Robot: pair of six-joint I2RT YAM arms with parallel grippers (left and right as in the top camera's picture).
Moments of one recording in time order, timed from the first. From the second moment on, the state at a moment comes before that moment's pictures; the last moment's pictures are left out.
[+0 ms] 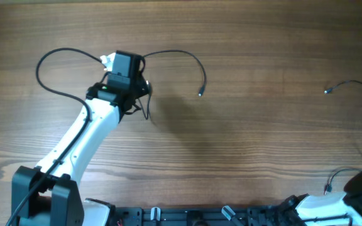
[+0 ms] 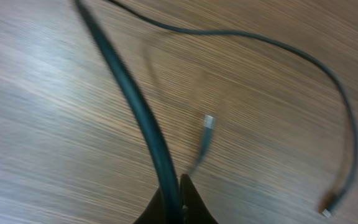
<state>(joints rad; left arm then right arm) -0.30 1.54 1.06 -0.53 -0.19 -0.64 -0.87 1.72 1.95 -0.62 -0.68 0.35</state>
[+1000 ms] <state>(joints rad) -0.44 1.50 1.05 -0.39 0.08 -0.43 -0.44 1.78 1.95 -1.09 -0.61 -0.08</state>
